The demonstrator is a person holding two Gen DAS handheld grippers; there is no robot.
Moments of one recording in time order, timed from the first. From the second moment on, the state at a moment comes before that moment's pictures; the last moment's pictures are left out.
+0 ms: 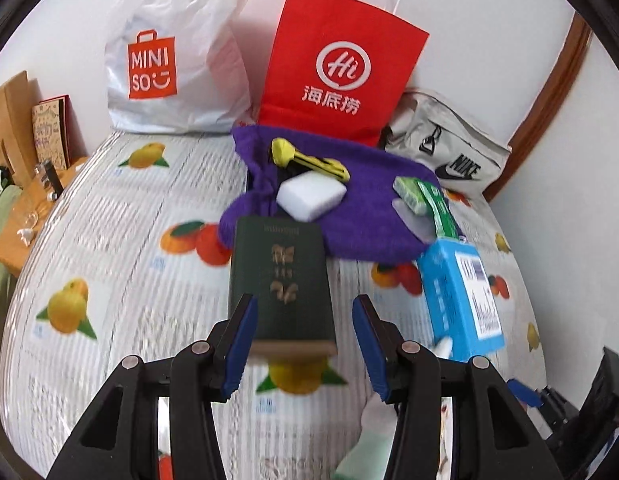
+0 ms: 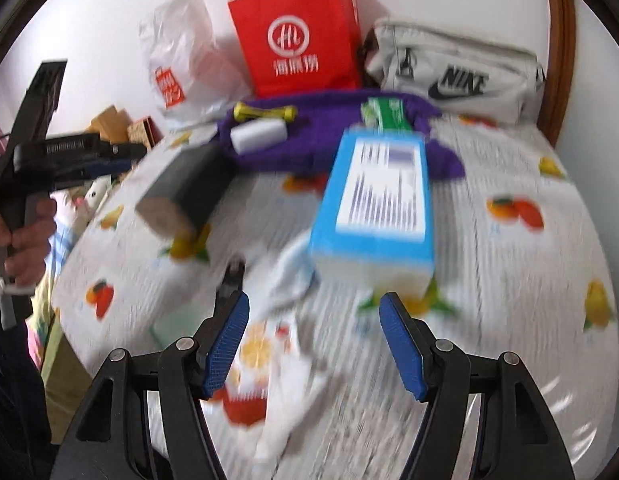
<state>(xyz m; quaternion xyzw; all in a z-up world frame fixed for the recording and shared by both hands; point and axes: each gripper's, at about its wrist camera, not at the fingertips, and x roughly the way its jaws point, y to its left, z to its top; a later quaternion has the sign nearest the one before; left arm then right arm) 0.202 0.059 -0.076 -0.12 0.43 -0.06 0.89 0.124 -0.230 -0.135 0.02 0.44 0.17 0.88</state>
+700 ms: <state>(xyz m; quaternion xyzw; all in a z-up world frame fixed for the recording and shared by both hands) 0.147 0.034 -0.121 -0.10 0.47 -0.10 0.87 0.056 -0.203 -0.199 -0.05 0.45 0.15 0.88</state>
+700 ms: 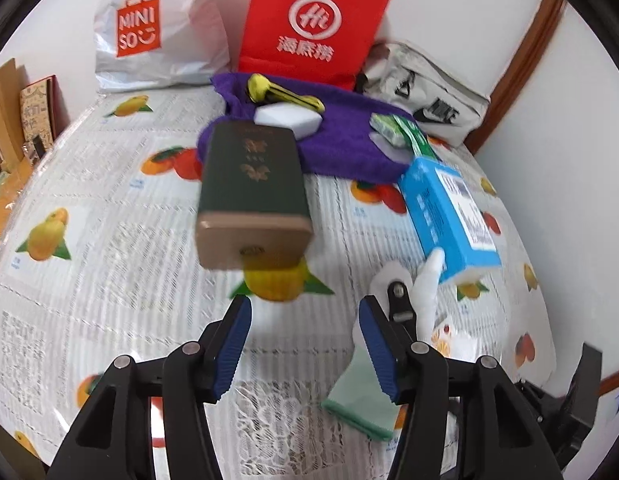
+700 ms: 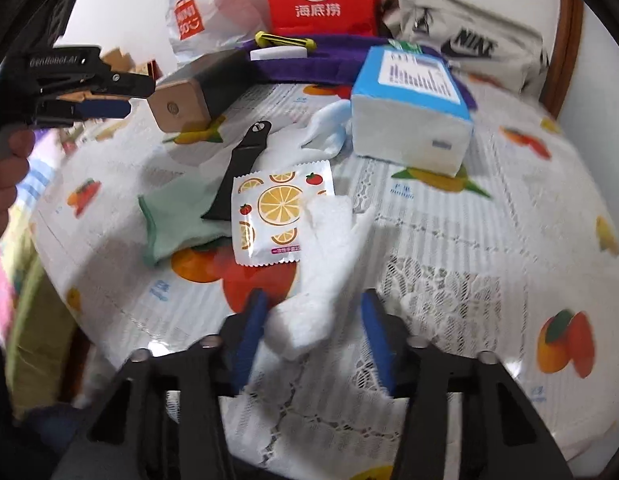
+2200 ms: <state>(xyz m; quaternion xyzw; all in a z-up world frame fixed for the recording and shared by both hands) 0.161 -0.012 -0.145 -0.08 0.49 -0.11 0.86 0.070 -0.261 -0.191 0.01 0.42 0.13 0.90</state>
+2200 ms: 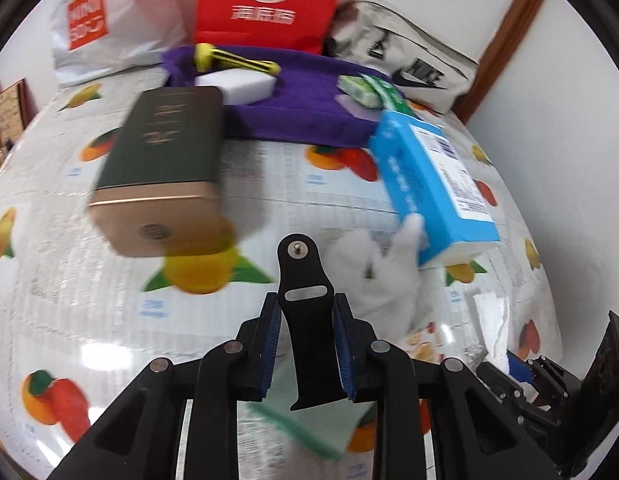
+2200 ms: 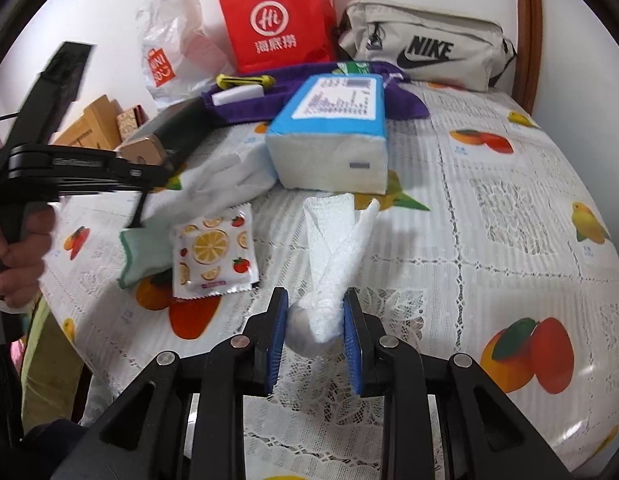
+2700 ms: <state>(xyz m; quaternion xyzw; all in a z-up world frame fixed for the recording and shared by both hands) 0.143 0.043 -0.138 -0.13 0.47 -0.07 0.87 0.081 -0.256 -0.173 0.02 0.43 0.12 0.90</state>
